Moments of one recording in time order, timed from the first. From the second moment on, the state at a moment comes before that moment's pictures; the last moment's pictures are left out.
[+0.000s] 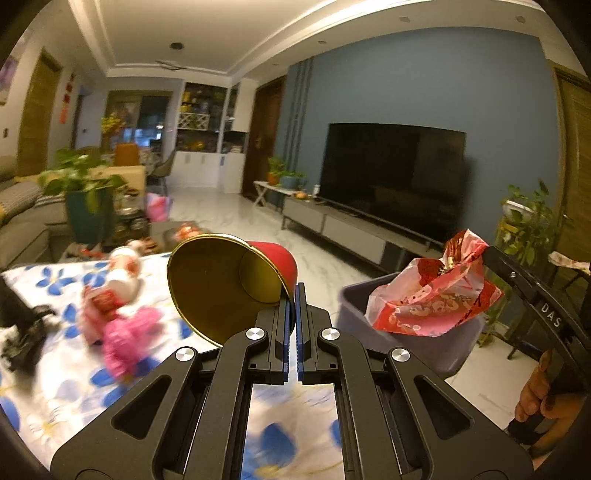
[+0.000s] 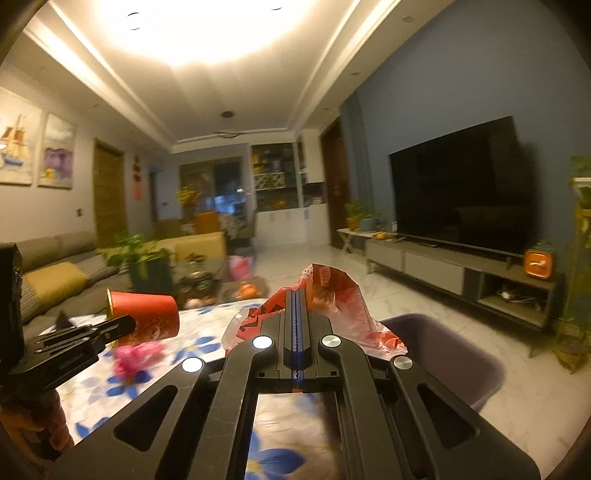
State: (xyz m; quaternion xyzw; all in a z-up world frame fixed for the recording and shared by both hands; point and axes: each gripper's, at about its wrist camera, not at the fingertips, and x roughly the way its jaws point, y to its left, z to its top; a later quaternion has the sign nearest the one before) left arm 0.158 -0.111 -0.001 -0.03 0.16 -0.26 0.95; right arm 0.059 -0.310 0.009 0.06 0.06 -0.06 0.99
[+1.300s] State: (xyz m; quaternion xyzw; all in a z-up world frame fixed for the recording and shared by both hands) left arm 0.204 -0.268 -0.033 -0.02 0.19 -0.40 0.90; right arm 0.100 -0.386 -0.036 0.09 0.11 -0.14 0.98
